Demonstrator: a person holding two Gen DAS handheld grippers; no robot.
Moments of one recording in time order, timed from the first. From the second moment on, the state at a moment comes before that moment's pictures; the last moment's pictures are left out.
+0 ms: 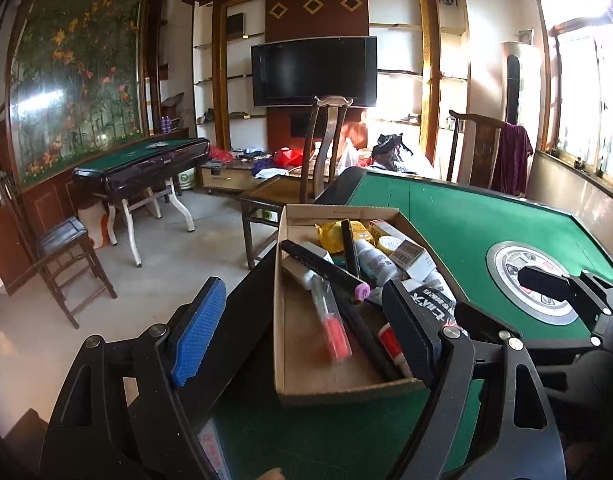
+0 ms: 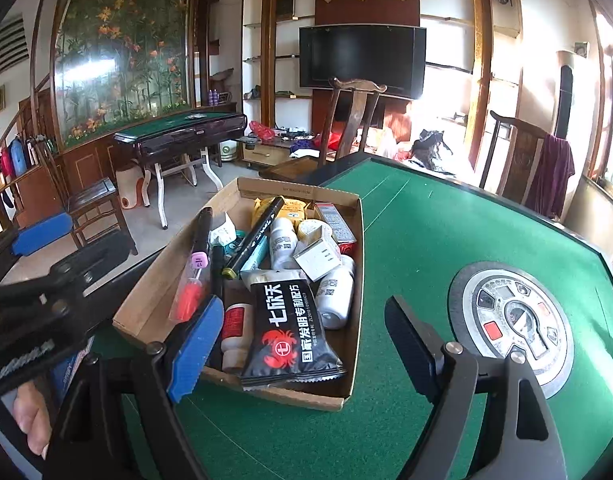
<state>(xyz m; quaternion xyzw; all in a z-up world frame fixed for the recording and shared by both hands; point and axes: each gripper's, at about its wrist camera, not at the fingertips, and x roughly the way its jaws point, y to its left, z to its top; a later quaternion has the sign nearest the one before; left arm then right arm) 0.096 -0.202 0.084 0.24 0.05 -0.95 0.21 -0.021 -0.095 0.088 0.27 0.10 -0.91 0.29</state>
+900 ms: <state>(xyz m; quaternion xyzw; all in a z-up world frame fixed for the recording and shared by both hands) 0.114 -0.206 0.086 0.24 0.00 -0.94 0.26 -0.015 -0.095 0.092 0.26 0.09 -0.92 0.29</state>
